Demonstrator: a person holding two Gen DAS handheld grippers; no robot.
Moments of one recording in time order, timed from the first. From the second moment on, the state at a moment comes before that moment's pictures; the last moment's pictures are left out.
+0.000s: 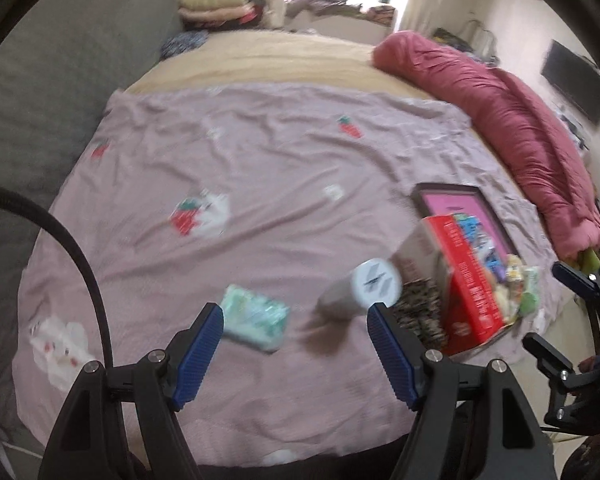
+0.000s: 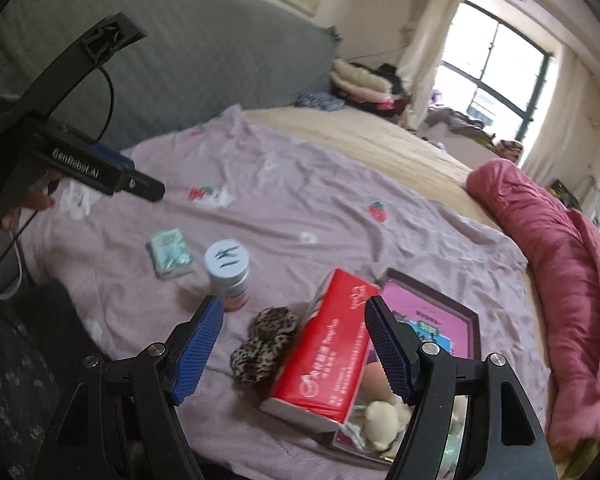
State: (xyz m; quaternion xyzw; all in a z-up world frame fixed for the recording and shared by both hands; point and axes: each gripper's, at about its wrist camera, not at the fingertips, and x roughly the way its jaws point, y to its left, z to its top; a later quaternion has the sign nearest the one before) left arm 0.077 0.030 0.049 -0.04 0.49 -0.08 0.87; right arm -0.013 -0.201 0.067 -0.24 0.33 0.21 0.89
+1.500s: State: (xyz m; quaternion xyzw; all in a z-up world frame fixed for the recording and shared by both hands) left arm 0.169 0.064 -0.133 -0.21 0.64 0.01 0.74; right arm 0.076 -0.125 -0.111 -0.58 0.44 0.25 0.64
